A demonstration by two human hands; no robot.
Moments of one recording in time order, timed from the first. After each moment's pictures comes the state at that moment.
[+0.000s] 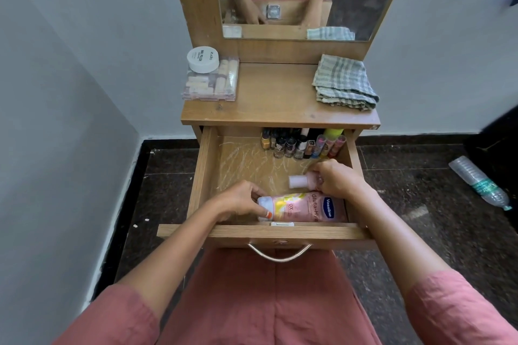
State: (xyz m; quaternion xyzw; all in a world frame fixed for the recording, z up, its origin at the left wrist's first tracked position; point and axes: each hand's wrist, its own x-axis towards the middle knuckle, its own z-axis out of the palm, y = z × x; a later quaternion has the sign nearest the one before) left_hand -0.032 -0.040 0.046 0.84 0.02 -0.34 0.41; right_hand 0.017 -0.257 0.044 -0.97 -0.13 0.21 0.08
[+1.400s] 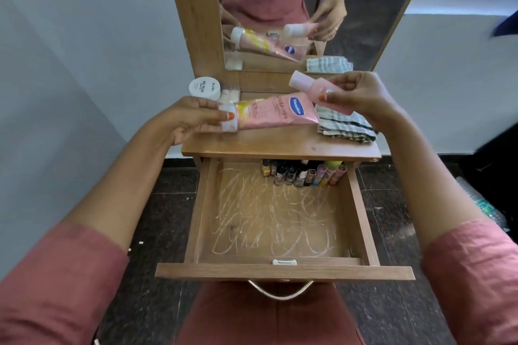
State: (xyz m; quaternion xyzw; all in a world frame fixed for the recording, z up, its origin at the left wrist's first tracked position) left_hand 0.094 0.038 0.167 0.72 0.12 -0.18 0.66; right_hand 0.124 -0.254 0.186 -0.84 -0.03 0.02 0.54
